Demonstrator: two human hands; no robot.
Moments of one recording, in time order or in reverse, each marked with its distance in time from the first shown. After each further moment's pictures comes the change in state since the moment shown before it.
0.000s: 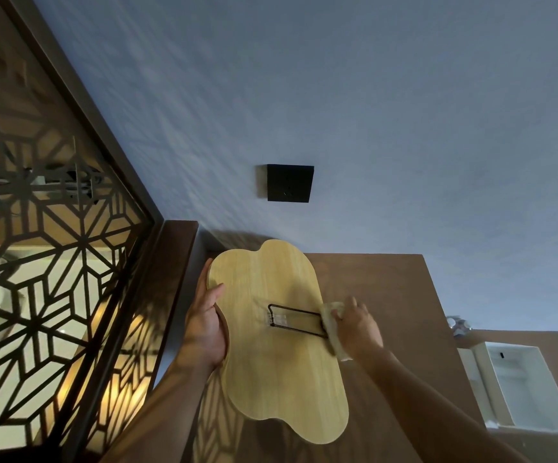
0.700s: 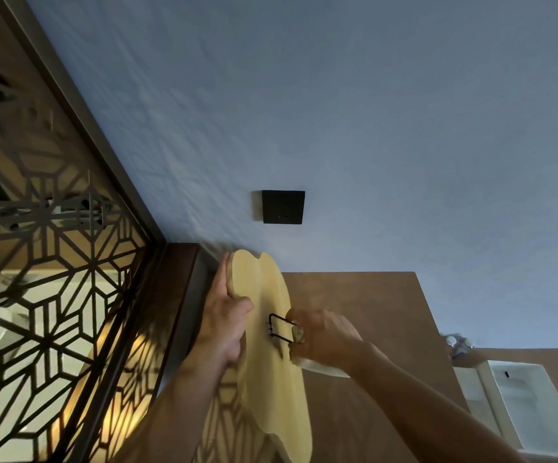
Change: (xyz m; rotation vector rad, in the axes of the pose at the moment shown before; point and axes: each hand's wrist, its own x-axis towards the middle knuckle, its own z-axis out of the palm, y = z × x) left_hand -0.039 0.070 0.057 0.279 0.011 0.046; right_hand -0.043 -0.068 -0.063 -0.120 -0.186 -0.529
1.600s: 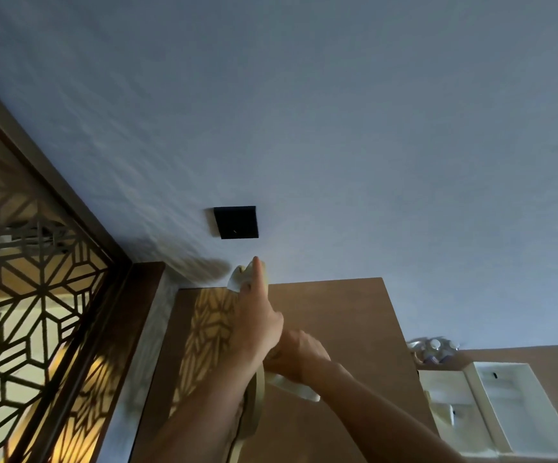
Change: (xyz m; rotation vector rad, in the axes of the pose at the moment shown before) left_hand -0.020 0.010 0.125 0.778 -0.080 0.335; right_hand -0.004 0.044 0.013 0.239 -0.062 0.170
